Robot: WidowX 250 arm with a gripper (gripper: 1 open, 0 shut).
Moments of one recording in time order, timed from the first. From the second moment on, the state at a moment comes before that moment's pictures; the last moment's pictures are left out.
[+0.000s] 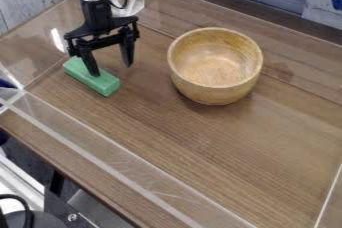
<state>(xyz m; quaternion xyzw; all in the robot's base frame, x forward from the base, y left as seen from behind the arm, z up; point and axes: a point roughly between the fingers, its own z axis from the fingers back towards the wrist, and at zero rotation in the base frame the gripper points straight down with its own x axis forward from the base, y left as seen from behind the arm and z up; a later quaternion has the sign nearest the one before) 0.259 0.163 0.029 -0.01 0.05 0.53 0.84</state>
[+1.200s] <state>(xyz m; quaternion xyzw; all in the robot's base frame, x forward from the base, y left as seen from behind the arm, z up) 0.261 0.180 0.021 0.03 0.02 0.58 0.81</state>
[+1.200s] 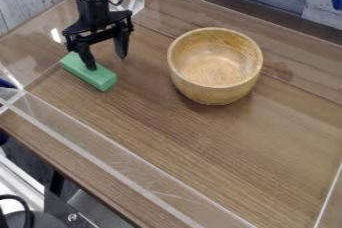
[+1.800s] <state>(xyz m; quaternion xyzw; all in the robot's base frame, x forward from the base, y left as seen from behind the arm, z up) 0.260 0.190 0.020 0.05 0.00 0.60 0.79</state>
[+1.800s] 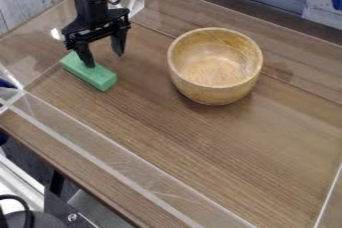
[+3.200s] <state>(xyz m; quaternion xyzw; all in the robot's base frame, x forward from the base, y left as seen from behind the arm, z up) 0.246 0.207 0.020 0.12 -0.01 0.64 0.76</state>
